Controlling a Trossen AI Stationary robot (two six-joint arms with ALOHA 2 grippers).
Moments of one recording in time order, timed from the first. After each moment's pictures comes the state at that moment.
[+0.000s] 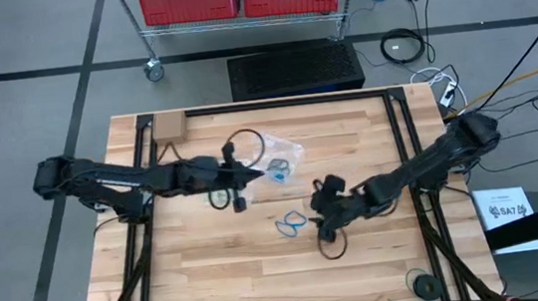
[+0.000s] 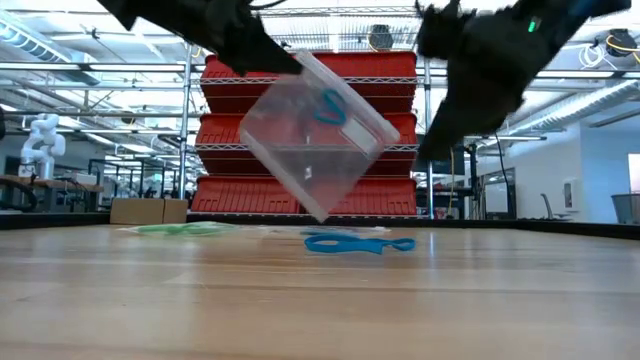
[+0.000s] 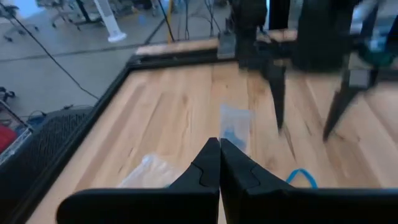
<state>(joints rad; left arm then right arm) -0.01 1.22 0.73 0.18 -0.18 0.12 0.35 1.56 0.86 -0.24 0.39 0.56</state>
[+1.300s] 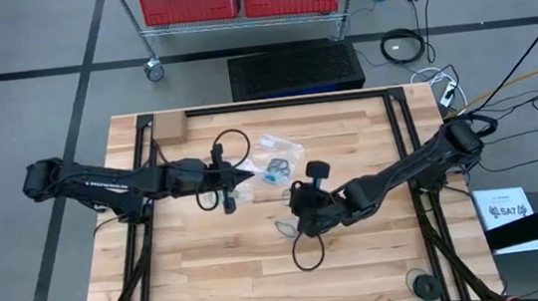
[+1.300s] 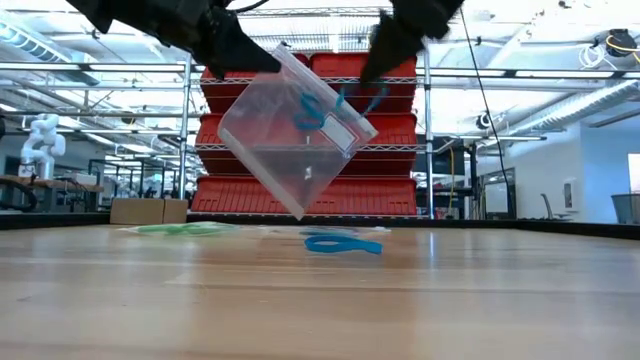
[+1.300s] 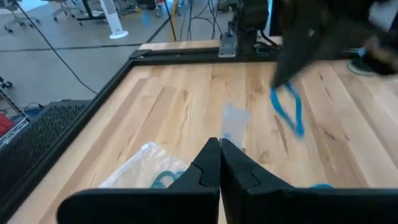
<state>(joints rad) -0.03 1.12 0.64 0.18 -0.19 0.06 0.35 1.69 1.33 -0.62 0.80 0.23</state>
